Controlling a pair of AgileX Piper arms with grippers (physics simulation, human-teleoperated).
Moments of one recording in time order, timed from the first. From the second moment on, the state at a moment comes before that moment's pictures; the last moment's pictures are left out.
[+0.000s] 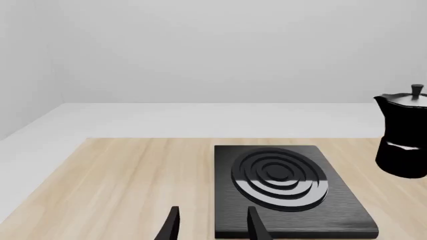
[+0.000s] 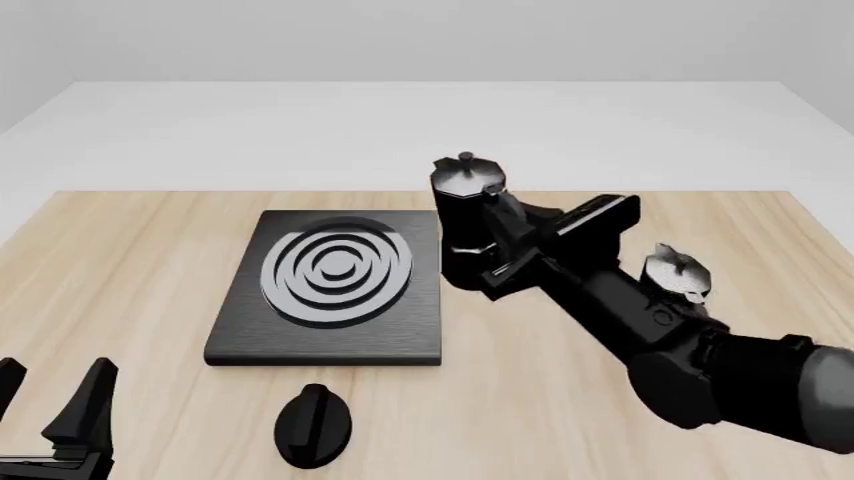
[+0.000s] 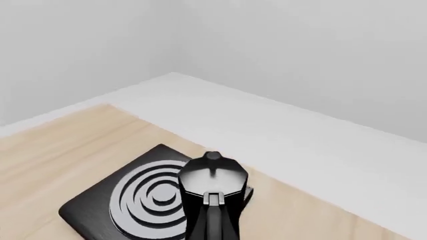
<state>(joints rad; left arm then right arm) 0.00 0.01 -0.01 0.00 0.00 0.58 1.42 -0.61 -0.73 -0.06</state>
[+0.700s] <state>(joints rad) 0.00 0.01 -0.01 0.00 0.00 0.71 1.68 -0.85 -0.92 -0.12</state>
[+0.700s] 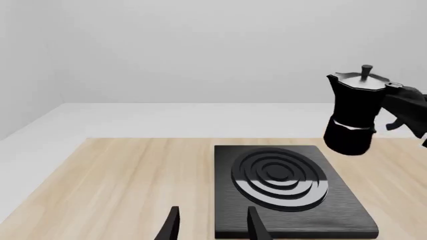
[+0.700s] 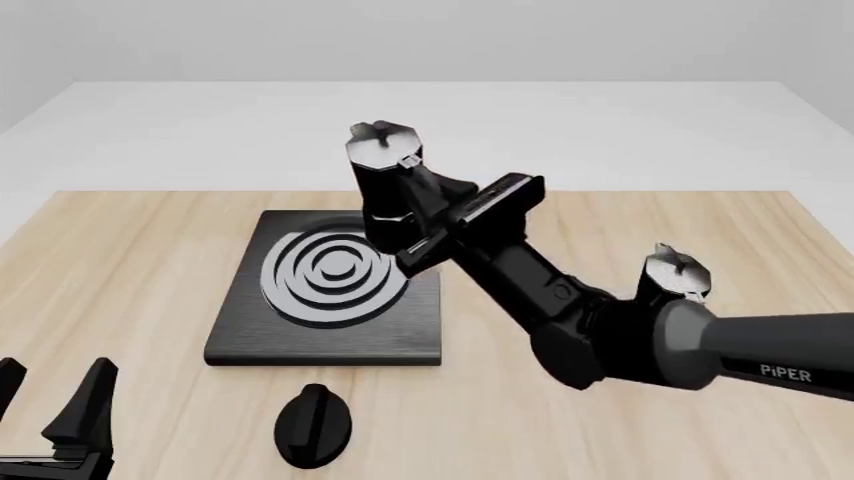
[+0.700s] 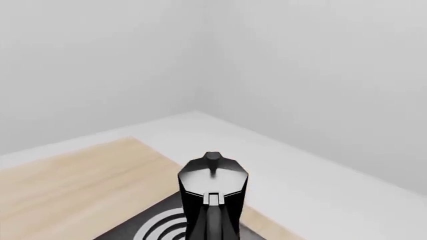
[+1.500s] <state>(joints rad) 0.00 0.01 -0.01 0.00 0.00 0.81 2.00 -1.24 -0.91 -0.15</state>
